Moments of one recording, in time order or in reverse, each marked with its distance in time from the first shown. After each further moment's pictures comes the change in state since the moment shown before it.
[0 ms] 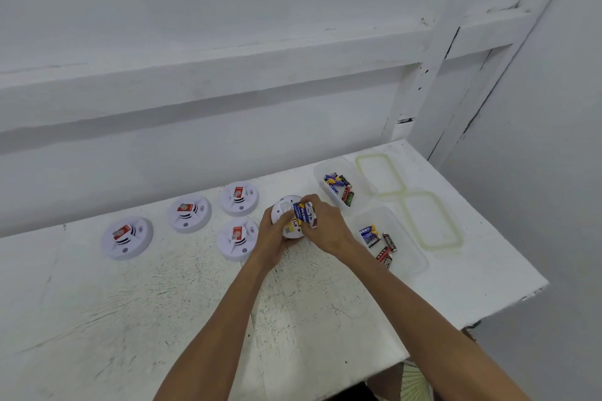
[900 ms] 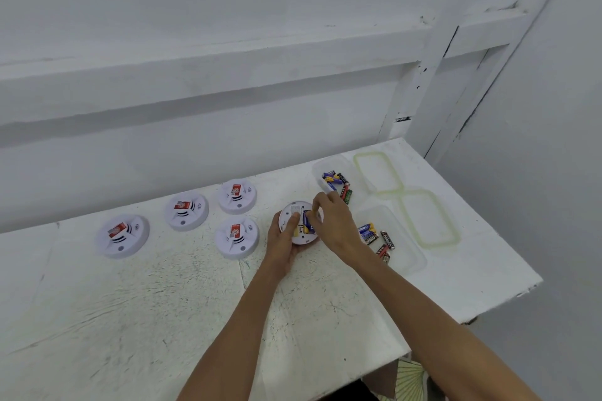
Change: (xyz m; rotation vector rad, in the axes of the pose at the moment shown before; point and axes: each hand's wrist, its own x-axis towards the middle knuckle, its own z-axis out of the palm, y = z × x) left_hand -0.018 -0.024 0.013 -0.126 -0.060 0.019; right_hand -0.005 0.011 -0.005 -0.113 0.216 -0.044
